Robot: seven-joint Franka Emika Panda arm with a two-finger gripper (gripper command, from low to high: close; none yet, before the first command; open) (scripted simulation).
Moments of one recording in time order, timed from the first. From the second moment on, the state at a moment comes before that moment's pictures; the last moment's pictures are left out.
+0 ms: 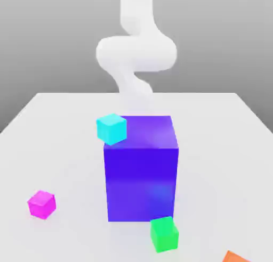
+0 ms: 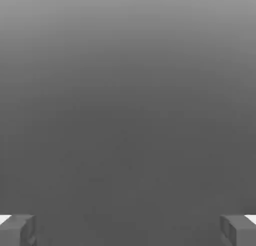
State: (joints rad) arm -0.05 -0.73 0.02 -2.32 -0.06 2.33 0.83
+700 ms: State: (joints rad) arm -0.37 -0.15 -0.07 -2.51 -0.36 2.58 0.91
